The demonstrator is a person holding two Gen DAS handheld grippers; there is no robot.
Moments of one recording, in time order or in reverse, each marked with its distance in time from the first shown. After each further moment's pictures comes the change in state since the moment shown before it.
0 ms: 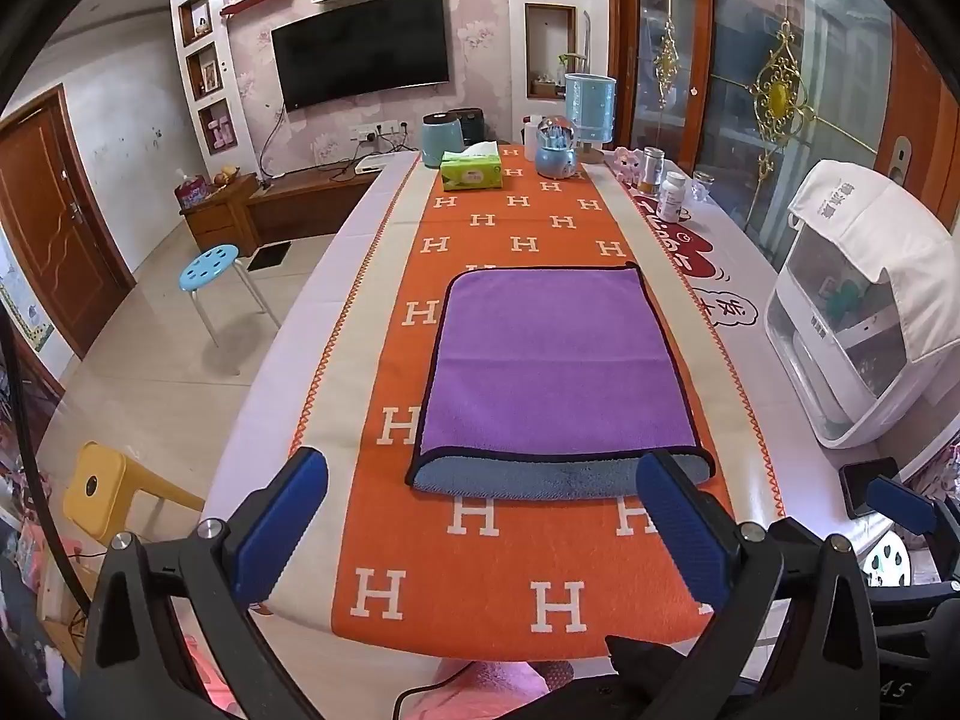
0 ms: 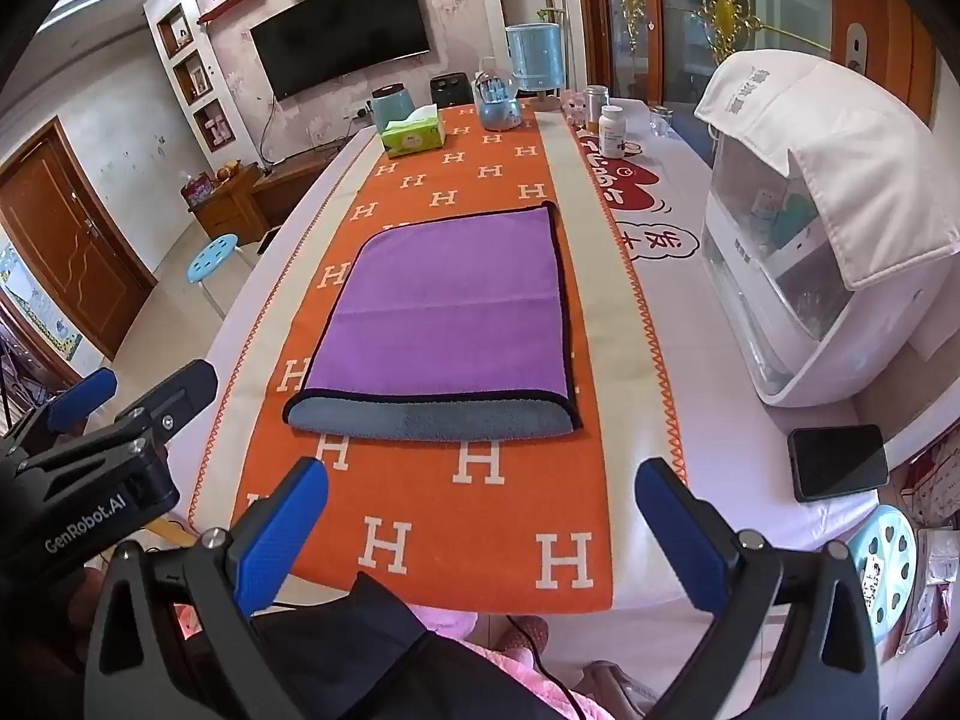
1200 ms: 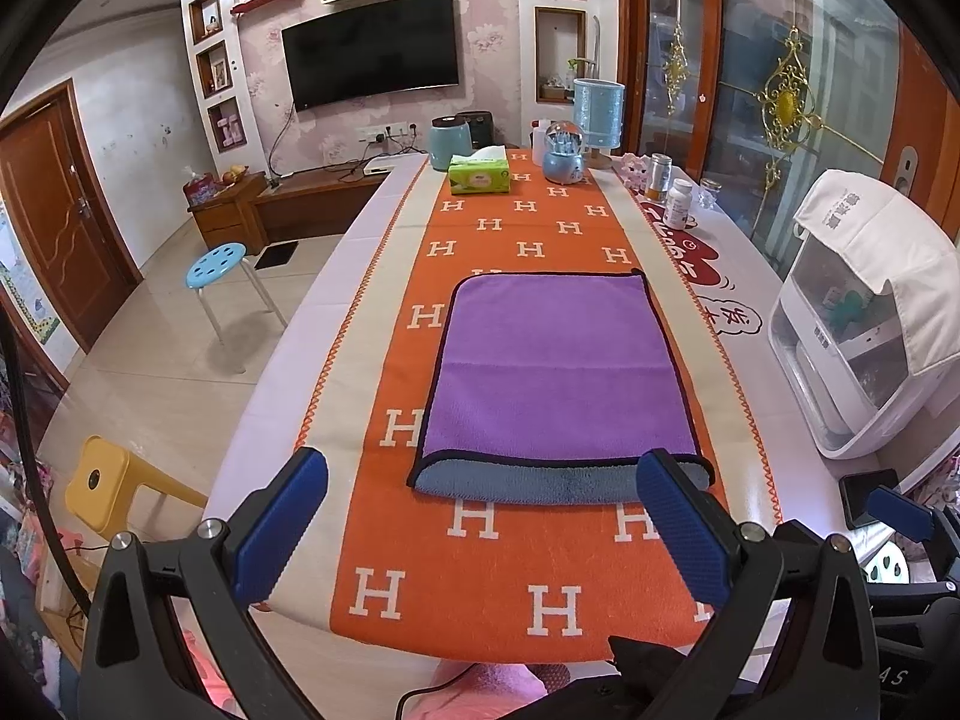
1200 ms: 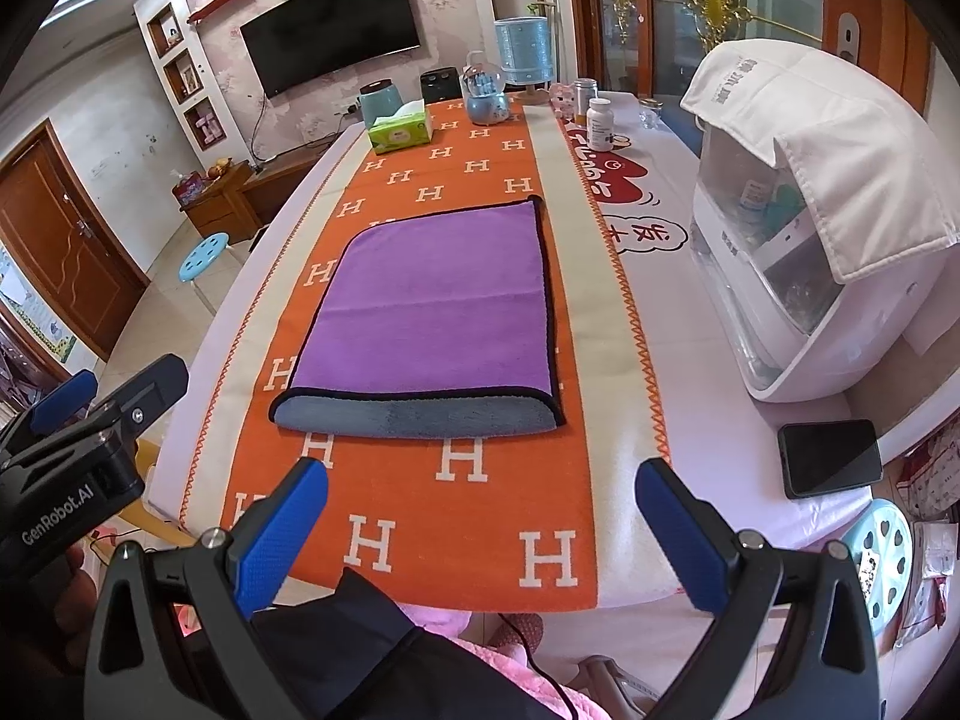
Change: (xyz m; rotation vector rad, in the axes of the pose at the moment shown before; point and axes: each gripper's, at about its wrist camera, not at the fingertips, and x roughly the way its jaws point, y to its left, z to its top) left arm -0.002 0.009 0.005 -0.006 -0.006 -0.009; right arm 0.001 -0.015 0.000 0.005 0.010 -0.010
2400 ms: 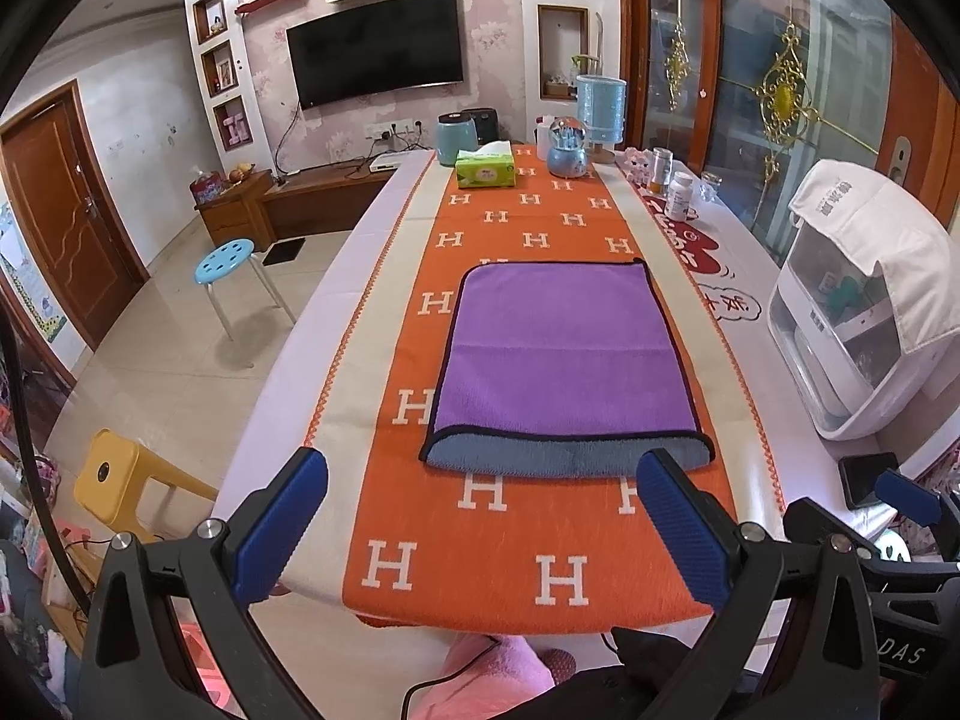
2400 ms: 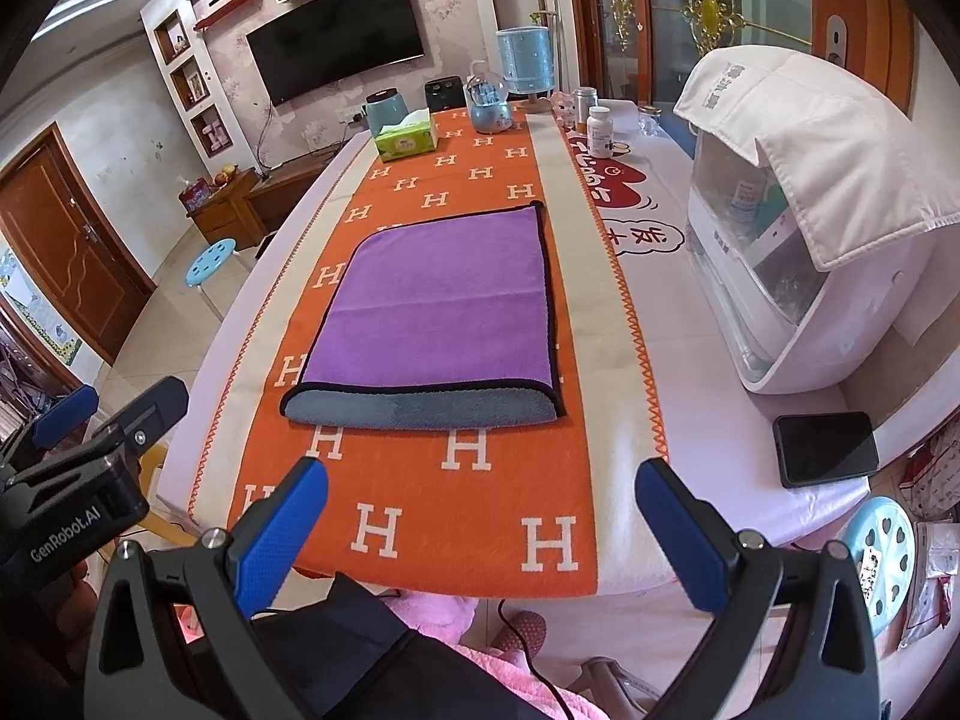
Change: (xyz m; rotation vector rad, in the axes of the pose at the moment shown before) left arm -0.014 0.007 -0.015 0.001 0.014 0.012; right arm -0.017 0.007 -0.012 0.003 -0.020 0.003
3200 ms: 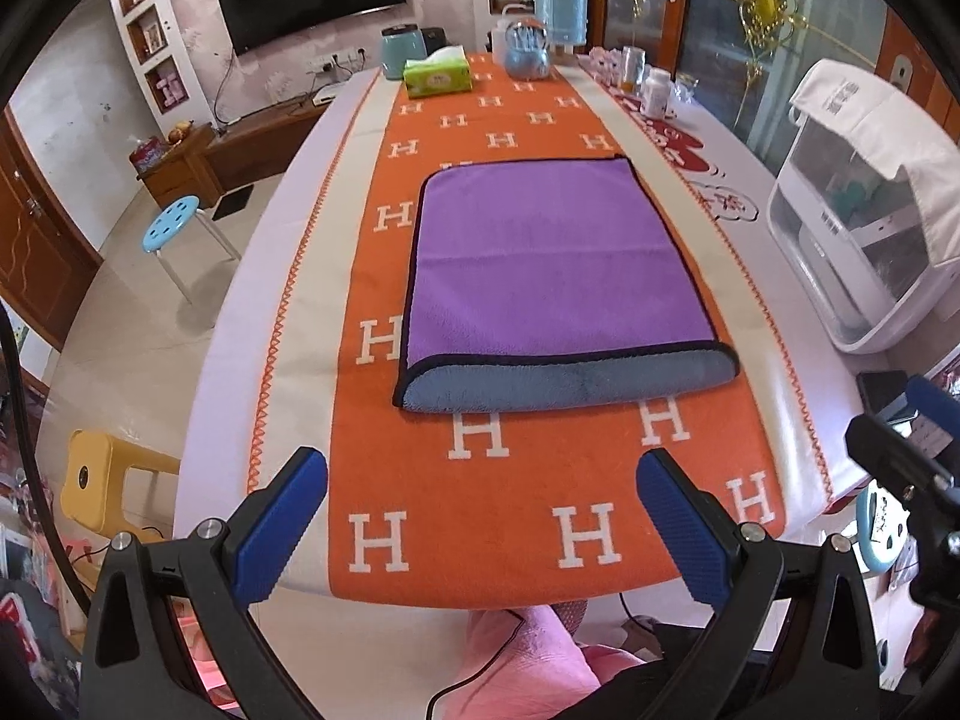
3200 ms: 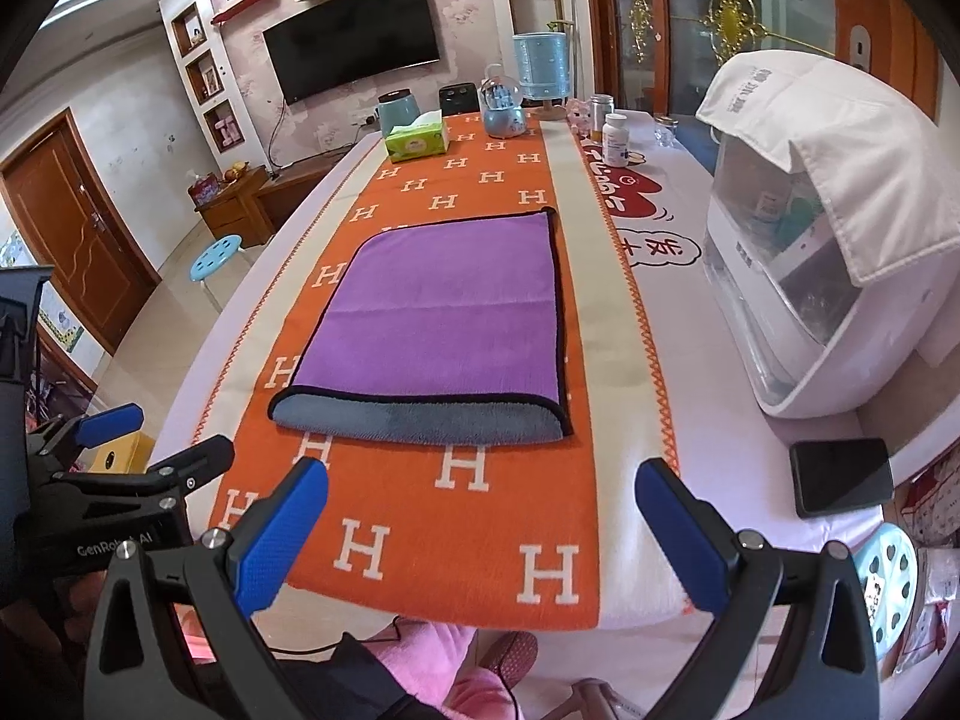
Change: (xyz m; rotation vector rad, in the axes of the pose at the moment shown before) left arm 0.077 0.003 -0.014 0.111 0.211 -0.073; right arm 0.029 0.000 0.004 -0.050 -0.025 0.006
